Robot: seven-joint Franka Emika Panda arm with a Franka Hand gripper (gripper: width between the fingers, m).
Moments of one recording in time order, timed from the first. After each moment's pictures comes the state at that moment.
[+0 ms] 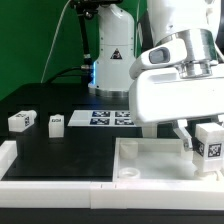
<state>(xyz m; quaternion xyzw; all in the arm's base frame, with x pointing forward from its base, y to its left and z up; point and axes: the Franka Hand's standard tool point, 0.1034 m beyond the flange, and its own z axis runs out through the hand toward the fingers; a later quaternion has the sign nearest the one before) 0.625 0.111 0.067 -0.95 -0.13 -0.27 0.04</state>
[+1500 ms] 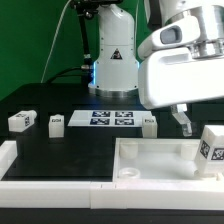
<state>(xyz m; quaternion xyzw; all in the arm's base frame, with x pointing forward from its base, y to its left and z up) 0.621 0.128 0.094 -0.97 -0.13 -0.17 0.06</state>
